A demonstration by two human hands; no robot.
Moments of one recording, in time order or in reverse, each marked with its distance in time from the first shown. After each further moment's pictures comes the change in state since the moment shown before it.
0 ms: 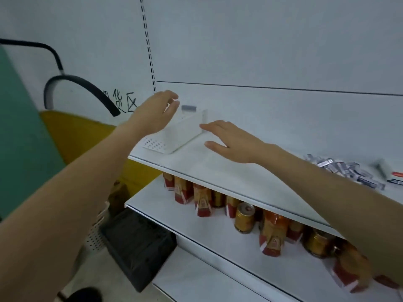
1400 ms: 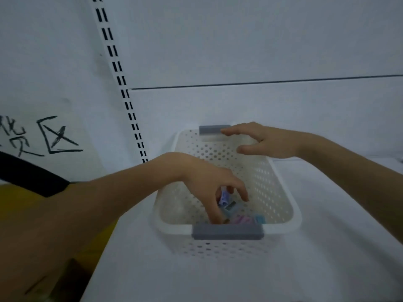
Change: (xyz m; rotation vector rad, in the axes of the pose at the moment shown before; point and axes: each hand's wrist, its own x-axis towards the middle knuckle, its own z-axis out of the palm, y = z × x) left_hand 0.196 -0.177 0.154 -0.023 -1.268 0.918; right_hand 0.246 0.075 0.068 0.234 -0.145 0.616
